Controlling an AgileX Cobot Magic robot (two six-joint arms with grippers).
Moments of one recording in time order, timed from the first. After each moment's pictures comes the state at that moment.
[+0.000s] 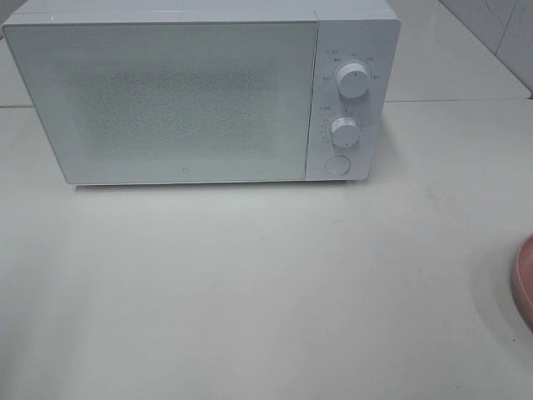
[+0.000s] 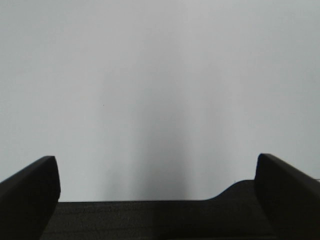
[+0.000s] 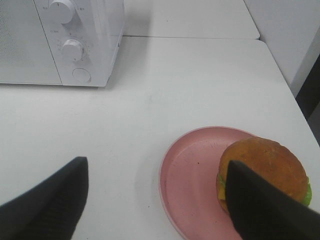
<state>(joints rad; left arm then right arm) 0.03 0.41 -0.52 -0.11 1.09 0.06 0.10 0.00 -0.50 -0.10 0.96 0.08</state>
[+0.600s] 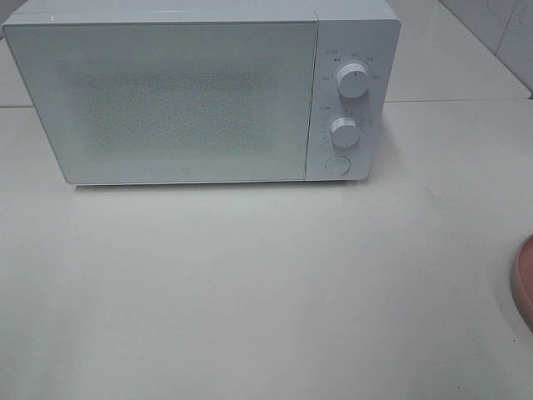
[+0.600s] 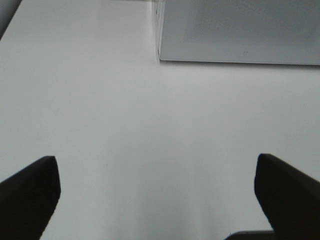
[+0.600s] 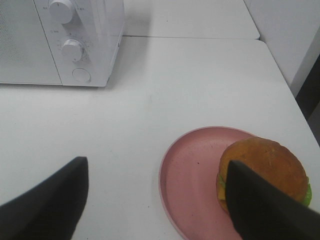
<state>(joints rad) 0.03 0.05 -0.52 -0.12 1.09 0.06 0.10 0.00 -0.50 -0.10 0.96 0.08</state>
